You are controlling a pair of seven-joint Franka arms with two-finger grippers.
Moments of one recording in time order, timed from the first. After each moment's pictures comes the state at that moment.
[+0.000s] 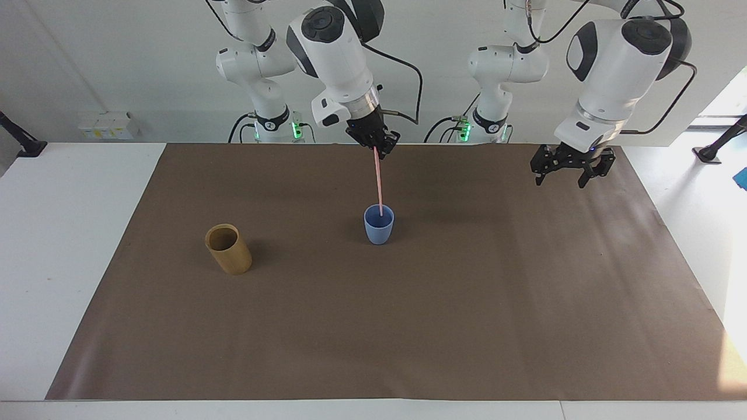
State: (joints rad) left arm -0.13 -0.07 0.02 -1.80 0.04 1.74 0.07; right arm 0.28 0.09 0.28 -1.69 0.29 1.83 1.04
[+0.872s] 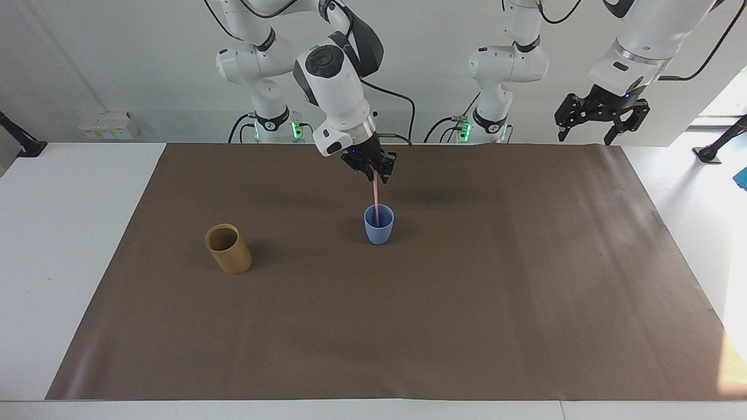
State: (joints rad) left arm -0.11 -0.10 0.01 -1.60 -0.03 1.49 0.10; right arm 0.29 0.08 0.26 -1.86 0.27 2.05 0.82
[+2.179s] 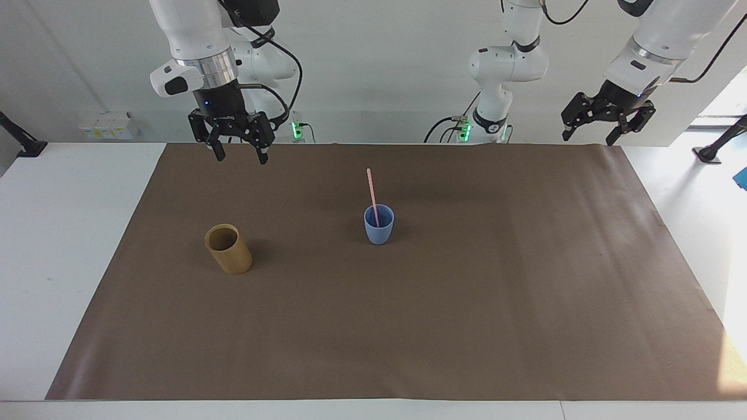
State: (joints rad) left arm -0.06 -0.10 0.01 -1.60 -0.06 1.49 0.11; right arm -0.10 -0.10 0.25 -1.69 0.05 1.78 0.35
